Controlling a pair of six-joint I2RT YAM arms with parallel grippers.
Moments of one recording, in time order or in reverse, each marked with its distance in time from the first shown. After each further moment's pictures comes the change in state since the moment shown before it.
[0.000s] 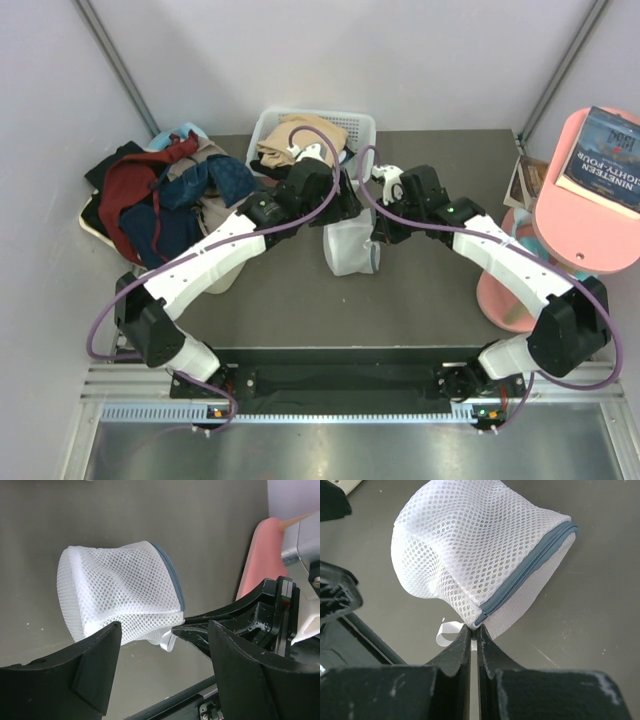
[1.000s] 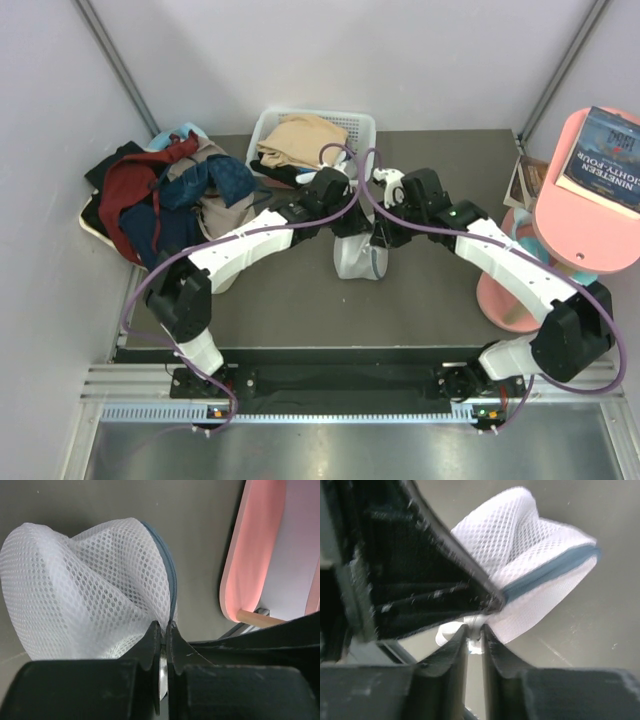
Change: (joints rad) left arm 0.015 0.191 -0.060 0.195 0.298 -0.046; right arm 0.008 -0.027 -0.017 -0.013 -0.012 0.024
